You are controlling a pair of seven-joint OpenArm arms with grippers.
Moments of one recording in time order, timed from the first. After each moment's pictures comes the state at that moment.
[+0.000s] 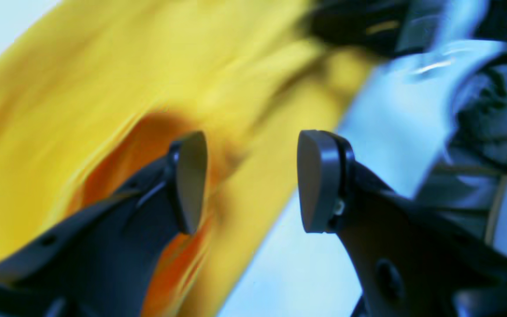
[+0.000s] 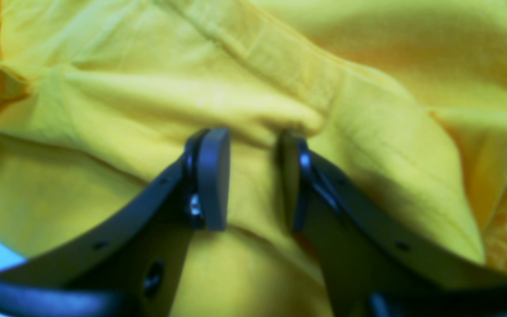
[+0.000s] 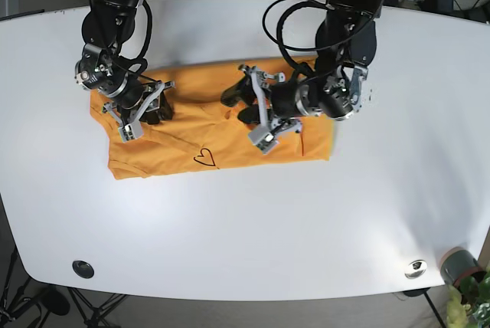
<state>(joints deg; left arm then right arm) -3.8 -2.1 12.5 97.6 -36.1 -28.7 64.4 -0.1 2.2 21.7 82.2 9.2 40.1 -41.7</state>
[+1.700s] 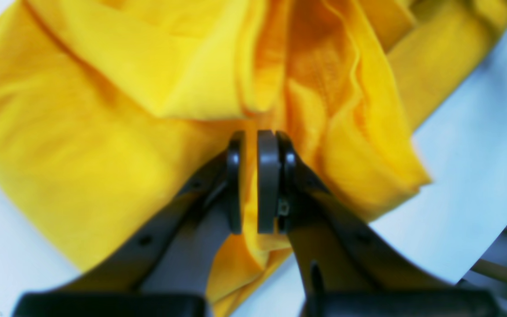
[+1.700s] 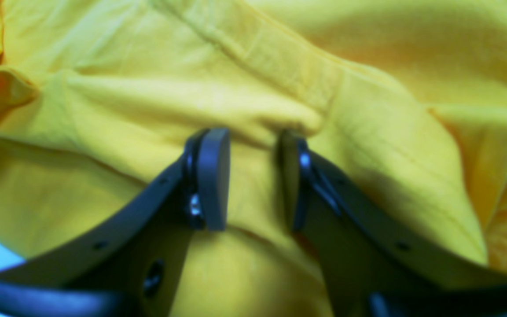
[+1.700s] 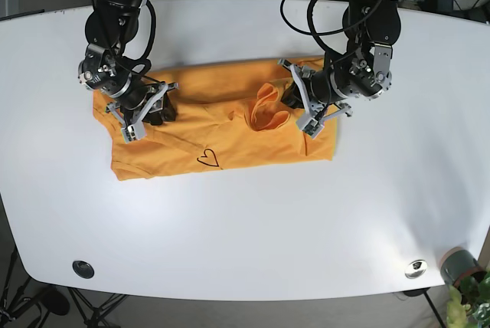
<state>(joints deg) 4.0 -7.6 3.7 98.1 -23.0 -28.3 57.5 0.0 1.1 21.6 82.2 9.2 40.0 -41.6</state>
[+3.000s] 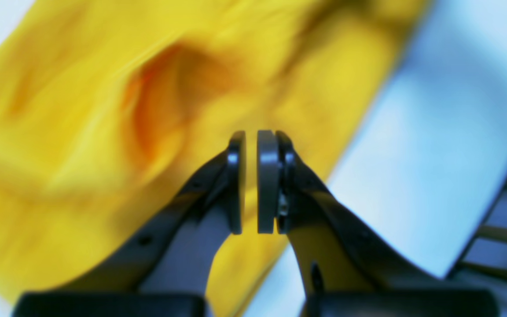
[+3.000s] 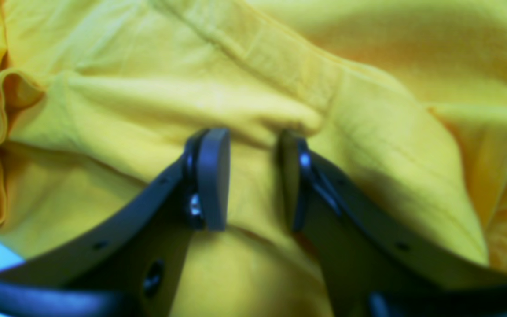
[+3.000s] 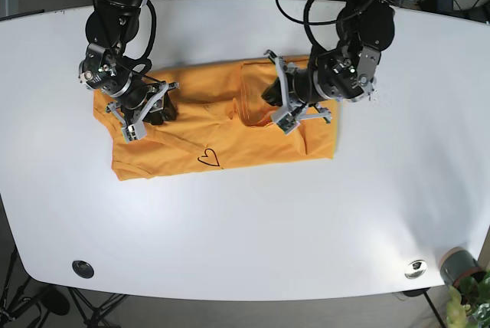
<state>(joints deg) 1.3 -11.3 15.0 99.2 -22.9 -28.1 54.8 -0.1 1.0 21.6 82.3 9.2 40.1 -41.6</state>
